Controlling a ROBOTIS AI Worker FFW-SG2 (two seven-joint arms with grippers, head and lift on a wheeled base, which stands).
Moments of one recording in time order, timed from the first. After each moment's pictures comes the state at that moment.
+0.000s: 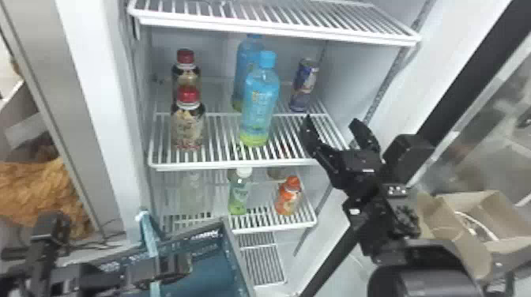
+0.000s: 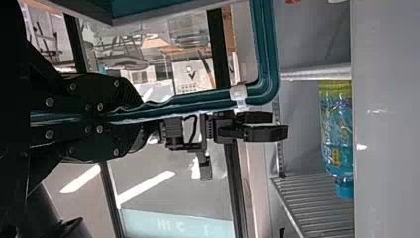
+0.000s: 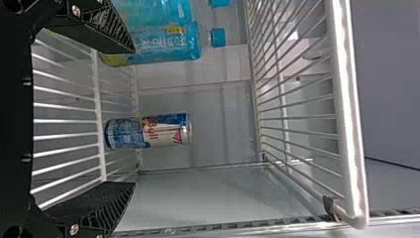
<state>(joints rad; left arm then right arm) 0.03 0.16 0.16 -1.70 0.73 1.57 -1.19 0.20 -0.06 -0.09 -2.03 -0.16 0.18 0.11</state>
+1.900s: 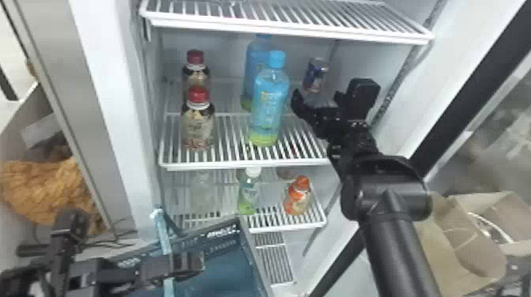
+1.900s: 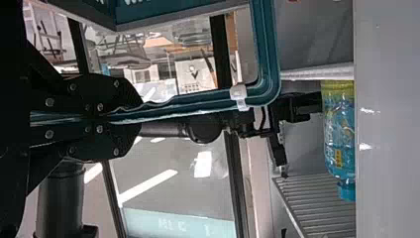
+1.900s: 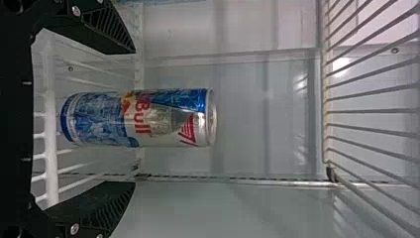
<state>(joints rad) 0.02 0.16 0.15 -1.69 0.74 1.57 -1.18 -0.31 -0.06 -0.05 -1.44 -0.05 0.23 0.09</state>
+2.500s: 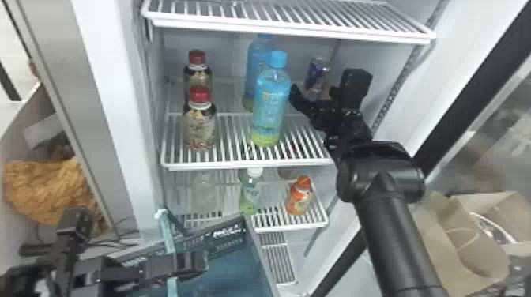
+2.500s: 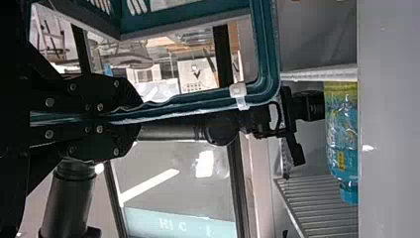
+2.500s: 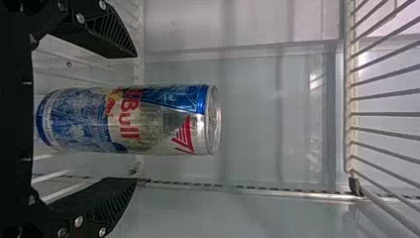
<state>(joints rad) 0.01 0.17 0.13 -1.68 0.74 1.57 -1.18 -0.42 -0.06 -0.04 -1.30 -0.04 0.23 0.08</state>
